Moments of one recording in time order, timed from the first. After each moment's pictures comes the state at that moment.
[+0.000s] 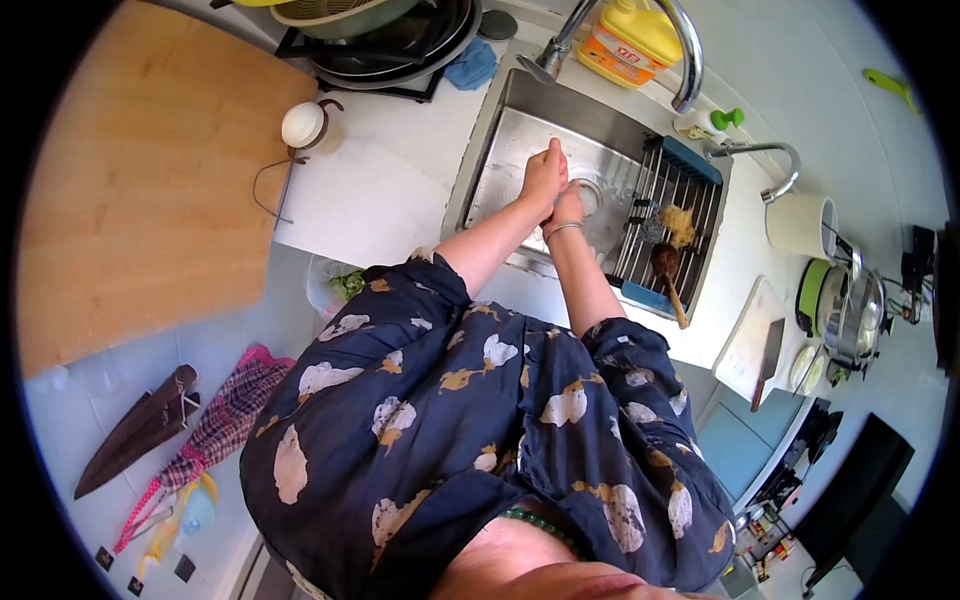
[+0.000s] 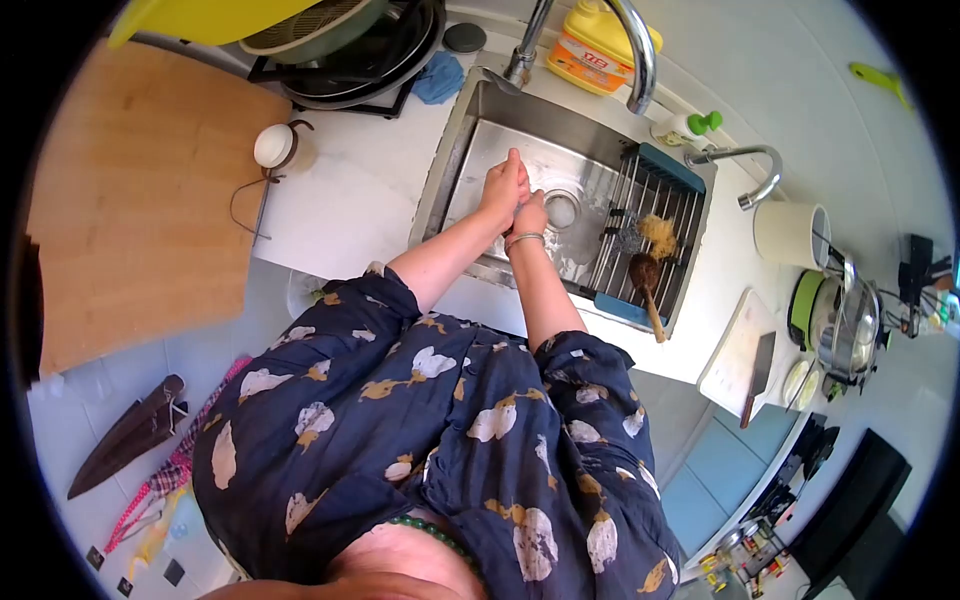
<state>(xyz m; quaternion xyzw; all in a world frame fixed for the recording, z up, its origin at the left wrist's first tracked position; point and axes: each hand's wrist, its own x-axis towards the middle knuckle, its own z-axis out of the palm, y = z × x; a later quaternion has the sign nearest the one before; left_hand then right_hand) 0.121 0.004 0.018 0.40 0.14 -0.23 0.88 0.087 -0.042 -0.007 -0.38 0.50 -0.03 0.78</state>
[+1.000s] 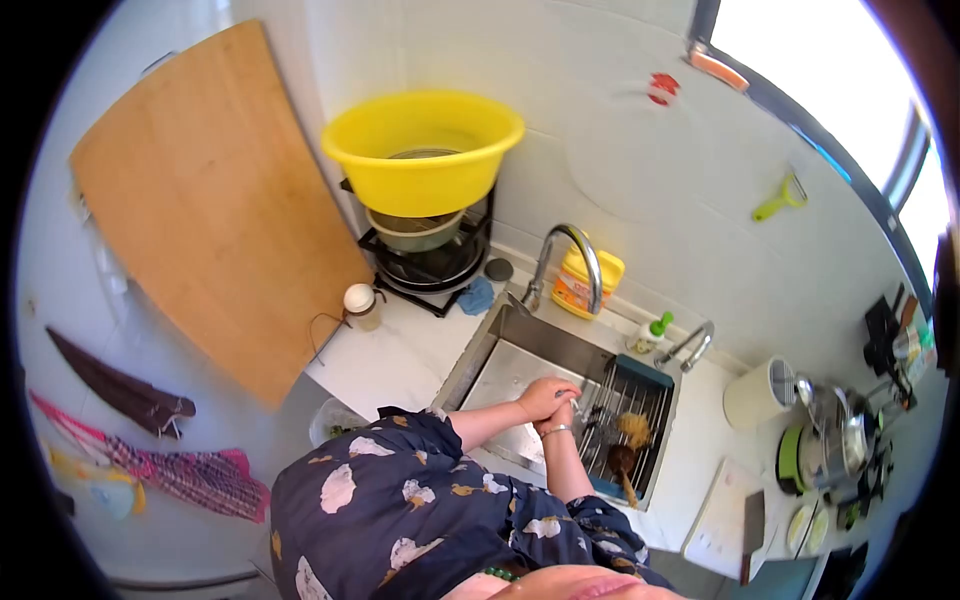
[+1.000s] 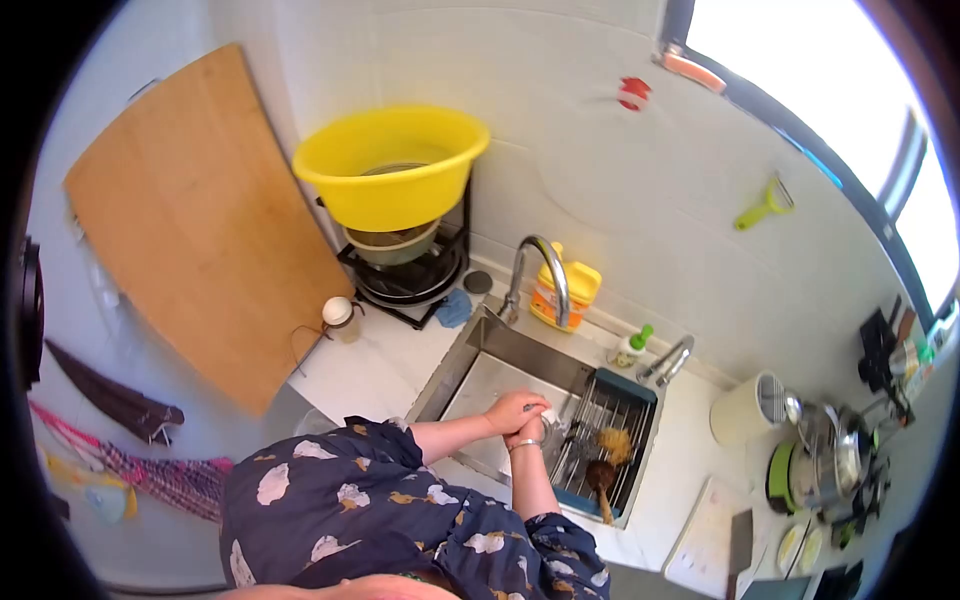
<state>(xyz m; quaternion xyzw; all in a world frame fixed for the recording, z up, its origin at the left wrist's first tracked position) 0.094 -0.003 0.041 0.76 -0.33 0.01 0.56 0.085 -0.091 -0.063 -0.25 0.22 0.03 0.94</state>
